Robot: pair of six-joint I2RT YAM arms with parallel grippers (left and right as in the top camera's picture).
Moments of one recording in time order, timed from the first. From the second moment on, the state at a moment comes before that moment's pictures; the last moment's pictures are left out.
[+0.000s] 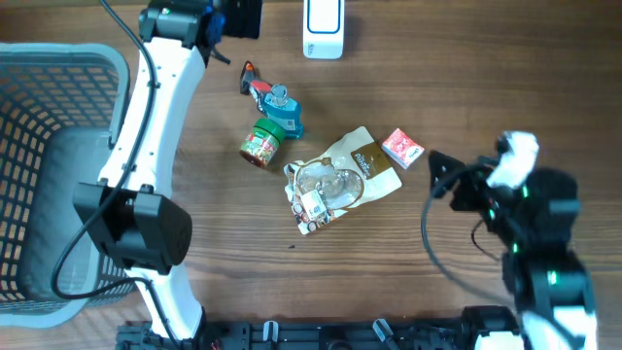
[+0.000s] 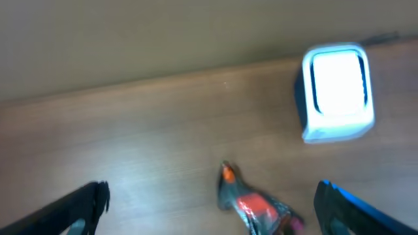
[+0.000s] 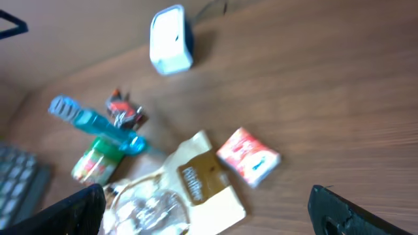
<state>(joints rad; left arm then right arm) -0.19 2.00 2.05 -0.85 -0.11 0.02 0.01 0.76 0.67 -0.46 -0.30 0.33</state>
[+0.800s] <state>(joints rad) -0.20 2.15 1.86 -0.84 0.04 -0.89 0.01 1.19 0.70 -0.45 -0.72 0.31</state>
